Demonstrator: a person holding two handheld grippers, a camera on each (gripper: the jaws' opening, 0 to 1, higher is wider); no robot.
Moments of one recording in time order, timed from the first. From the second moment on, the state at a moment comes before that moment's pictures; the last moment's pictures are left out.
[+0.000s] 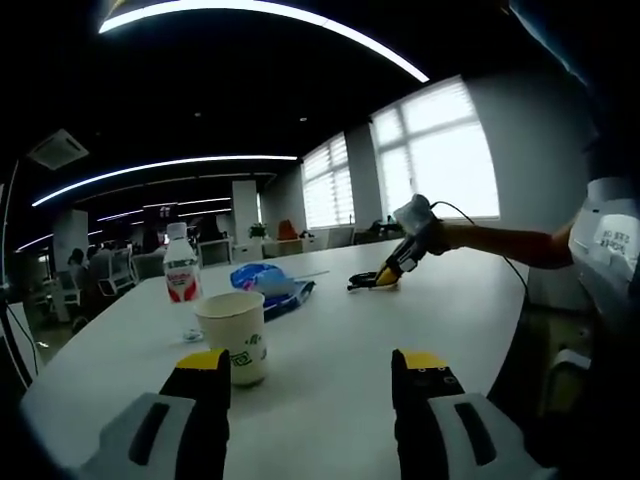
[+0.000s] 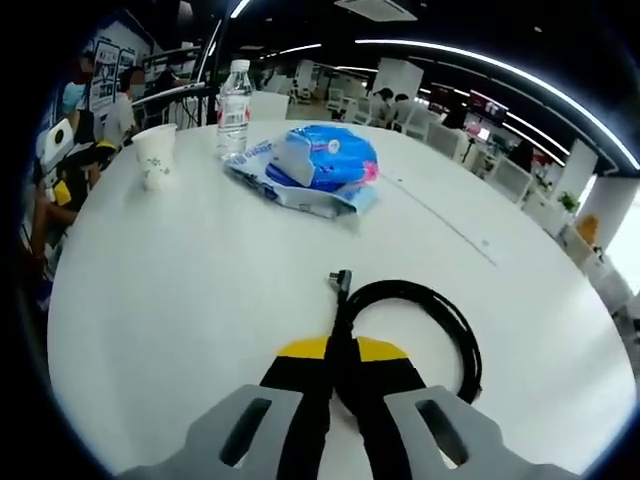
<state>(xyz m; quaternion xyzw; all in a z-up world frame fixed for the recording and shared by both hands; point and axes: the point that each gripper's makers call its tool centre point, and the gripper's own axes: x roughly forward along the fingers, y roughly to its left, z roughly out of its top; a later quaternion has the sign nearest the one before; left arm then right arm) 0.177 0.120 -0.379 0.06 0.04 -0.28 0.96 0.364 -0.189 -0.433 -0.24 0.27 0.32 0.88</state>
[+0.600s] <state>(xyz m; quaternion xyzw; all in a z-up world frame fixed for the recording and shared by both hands) 0.176 0.118 -0.379 0.06 0.04 -0.28 0.96 0.359 -0.192 -0.411 -0.28 0.24 0.29 0.88</state>
